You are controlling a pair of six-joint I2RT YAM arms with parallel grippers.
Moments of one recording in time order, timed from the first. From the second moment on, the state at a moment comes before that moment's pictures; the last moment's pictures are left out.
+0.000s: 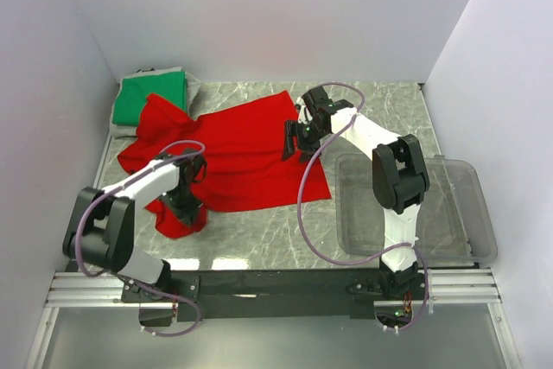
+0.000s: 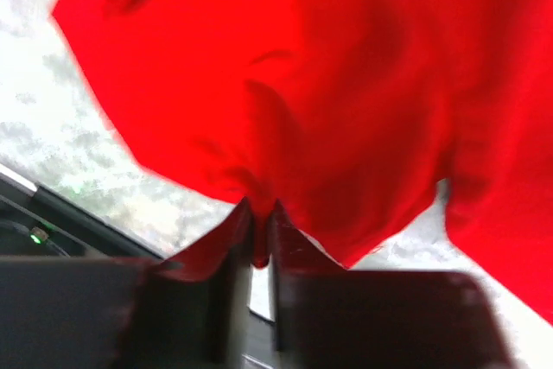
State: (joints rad) left arm -0.30 1.45 0.81 -0.99 -0.19 -1.11; right arm 0.42 2.02 1.60 -0.76 -0.41 0.36
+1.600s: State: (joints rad) left arm -0.29 1.48 0.91 -0.82 -0.15 -0.94; right arm 0.42 2.02 1.59 -0.80 -0.39 0.33
